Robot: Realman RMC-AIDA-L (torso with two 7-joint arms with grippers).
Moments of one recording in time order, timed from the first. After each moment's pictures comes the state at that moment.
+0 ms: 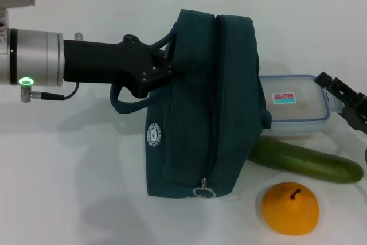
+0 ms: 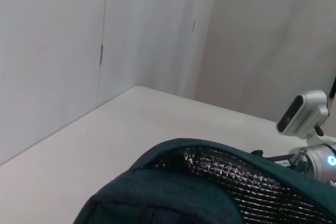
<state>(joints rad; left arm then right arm) -0.51 -2.09 0.98 1.02 1.88 1.60 -1.65 0.36 2.03 -1.65 -0.12 -0.38 -1.31 1.58</state>
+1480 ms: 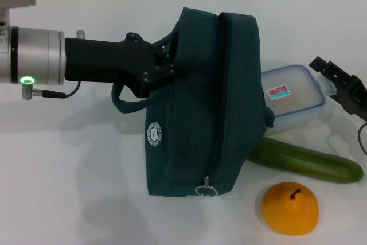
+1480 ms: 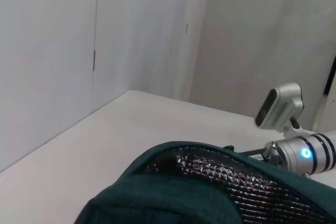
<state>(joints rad) -0.52 -2.09 0.98 1.02 1.87 1.61 -1.63 0.42 2.03 -1.65 -0.13 -0.37 -1.21 1.61</state>
